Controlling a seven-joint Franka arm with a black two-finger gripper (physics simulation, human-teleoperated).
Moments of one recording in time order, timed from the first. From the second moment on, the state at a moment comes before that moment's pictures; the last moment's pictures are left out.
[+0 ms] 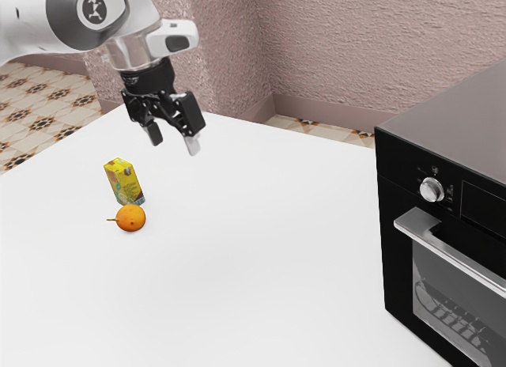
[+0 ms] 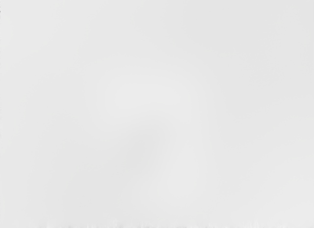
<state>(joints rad) -0.04 0.16 0.22 -1.20 -0.06 1.39 0.14</state>
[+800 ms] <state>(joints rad) -0.22 -0.31 -0.41 -1.67 -0.10 1.94 1.05</state>
